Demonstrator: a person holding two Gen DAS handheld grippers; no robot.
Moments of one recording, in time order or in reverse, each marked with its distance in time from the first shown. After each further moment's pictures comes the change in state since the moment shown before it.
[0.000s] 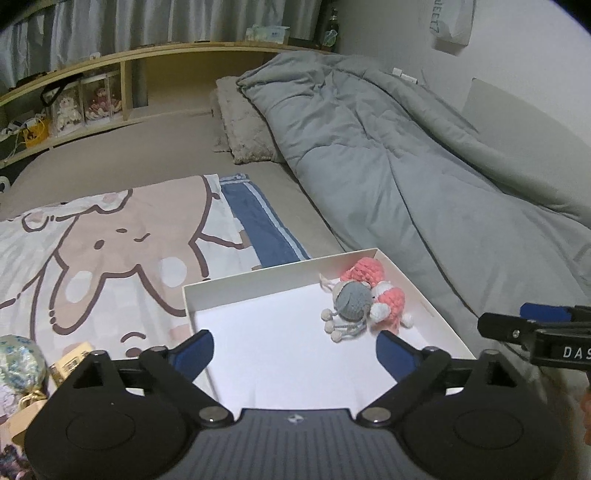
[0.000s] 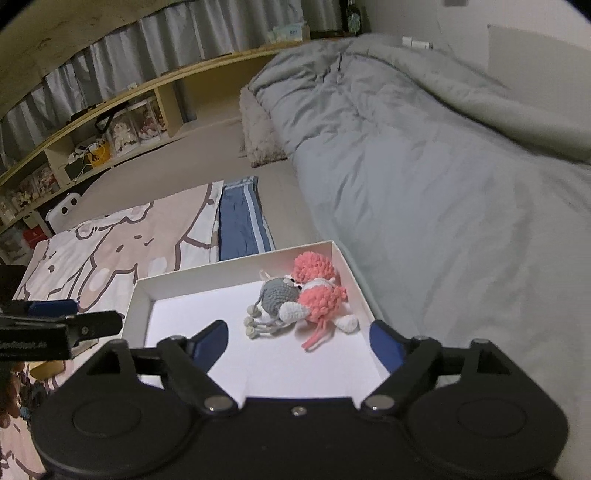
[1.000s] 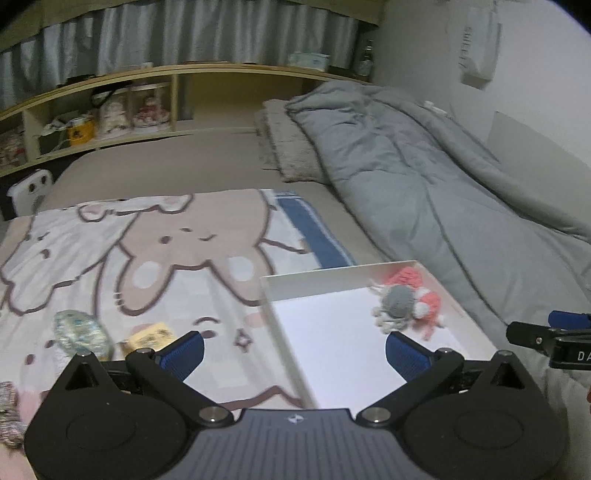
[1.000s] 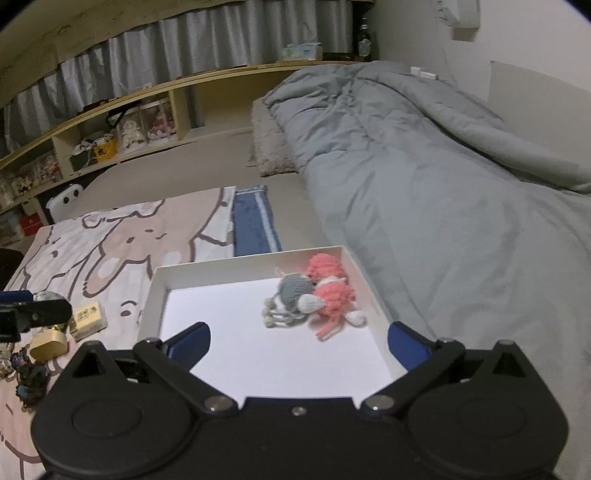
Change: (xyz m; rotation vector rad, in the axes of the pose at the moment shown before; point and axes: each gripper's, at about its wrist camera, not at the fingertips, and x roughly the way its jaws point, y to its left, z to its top) left arm -0.067 0.071 -0.037 -0.061 -0.082 0.074; right arm -0.027 0.050 -0.025 -0.074 -0.046 -0.030
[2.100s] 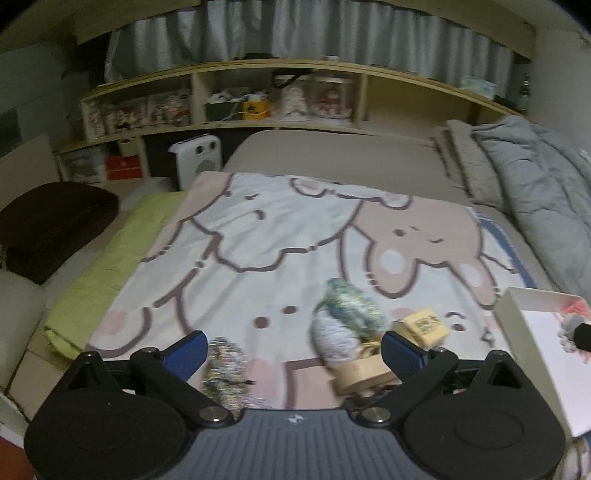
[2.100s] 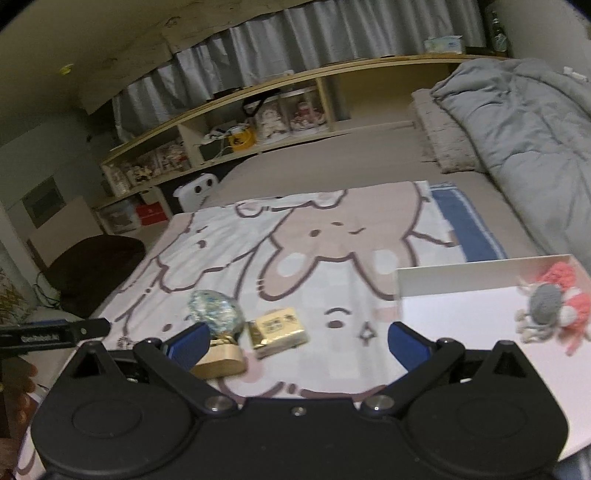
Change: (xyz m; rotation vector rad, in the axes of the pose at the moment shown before) left arm -0.071 0.226 -0.044 -0.207 -0.014 0.385; right arm 0.042 0.206 -0.005 -0.047 -0.005 0.409
